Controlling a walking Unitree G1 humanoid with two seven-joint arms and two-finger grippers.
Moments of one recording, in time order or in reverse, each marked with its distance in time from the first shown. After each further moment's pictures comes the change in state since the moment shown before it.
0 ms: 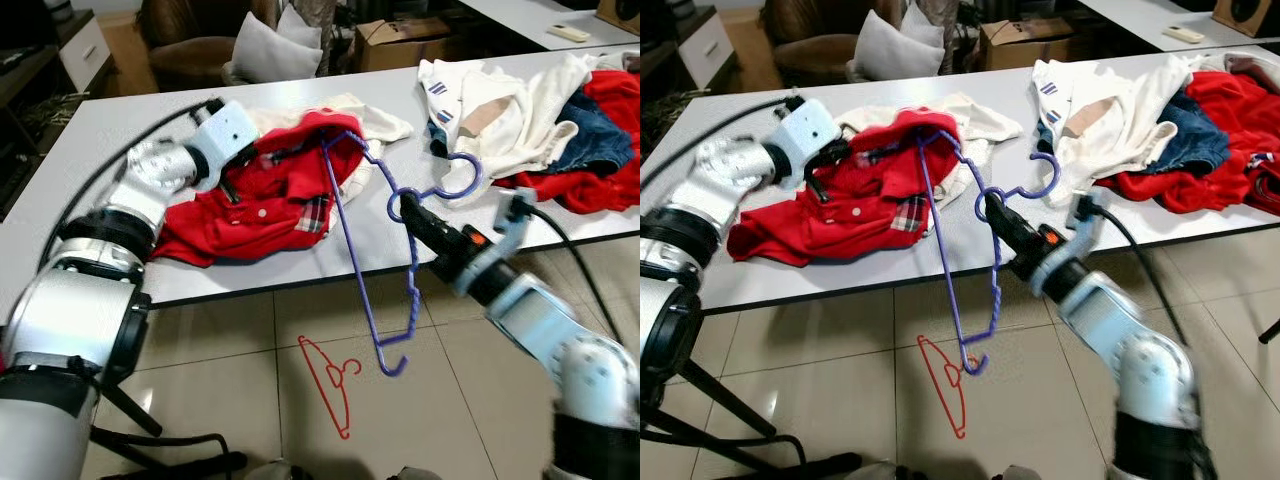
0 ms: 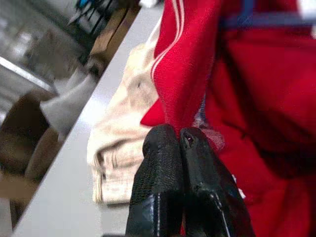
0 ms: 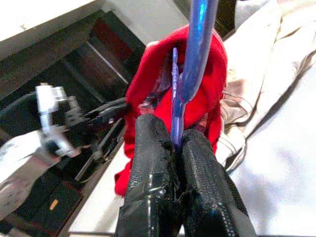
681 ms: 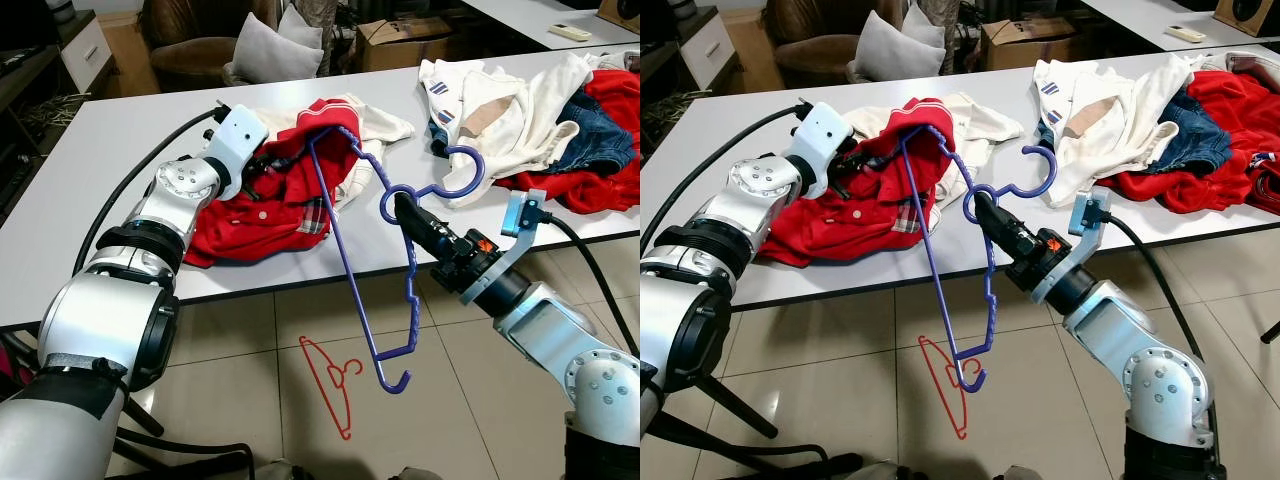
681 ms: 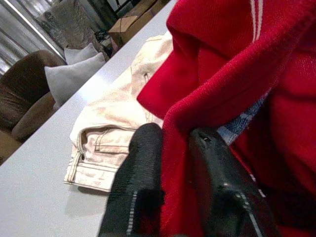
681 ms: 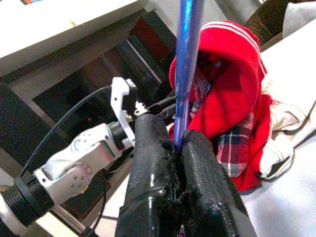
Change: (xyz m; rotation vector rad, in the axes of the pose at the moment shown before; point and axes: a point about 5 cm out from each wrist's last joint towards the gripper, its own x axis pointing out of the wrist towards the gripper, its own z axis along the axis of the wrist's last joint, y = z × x) left arm 0.020 -0.024 -0.012 -0.272 0.035 0.158; right arm -0.021 0.017 0.002 -0.044 0.006 0.177
